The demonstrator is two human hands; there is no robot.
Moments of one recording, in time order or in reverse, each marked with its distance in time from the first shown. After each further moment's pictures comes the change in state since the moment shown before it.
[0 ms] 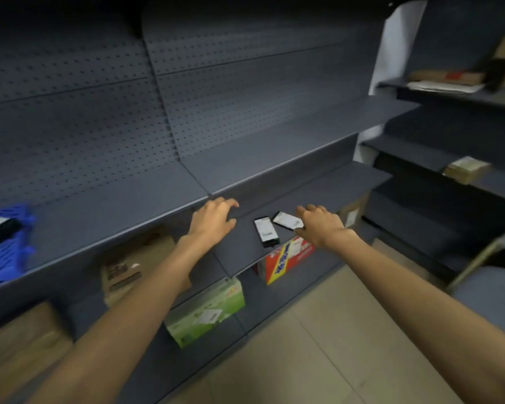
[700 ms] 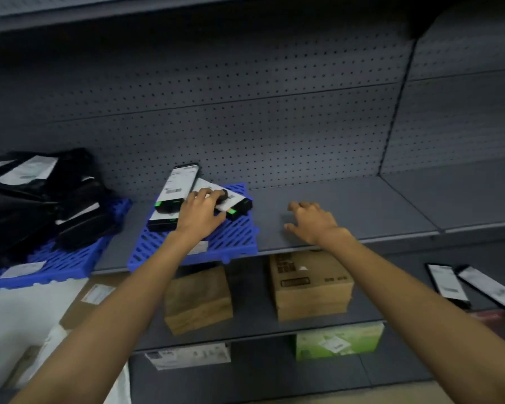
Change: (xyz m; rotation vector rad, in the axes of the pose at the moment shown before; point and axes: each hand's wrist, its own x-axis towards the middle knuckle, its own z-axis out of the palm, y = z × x) left_hand -0.177 -0.445 -0.143 0.174 0.160 -0.551; right_hand 0.102 -0.495 0.006 0.042 0.036 -0.553
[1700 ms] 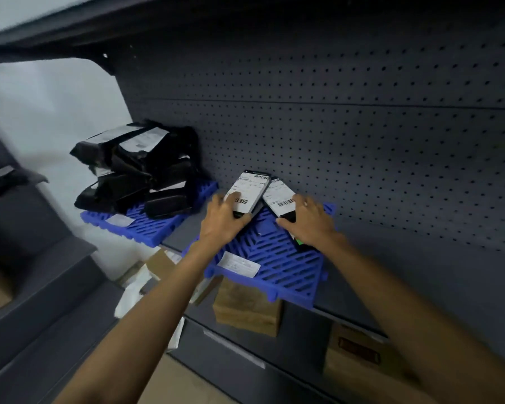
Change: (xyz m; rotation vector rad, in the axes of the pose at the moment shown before) left_hand 0.015 -0.080 0.025 -0.245 0.167 -0.640; right_hand 0.182 -0.116 0.041 0.208 0.004 -0.383
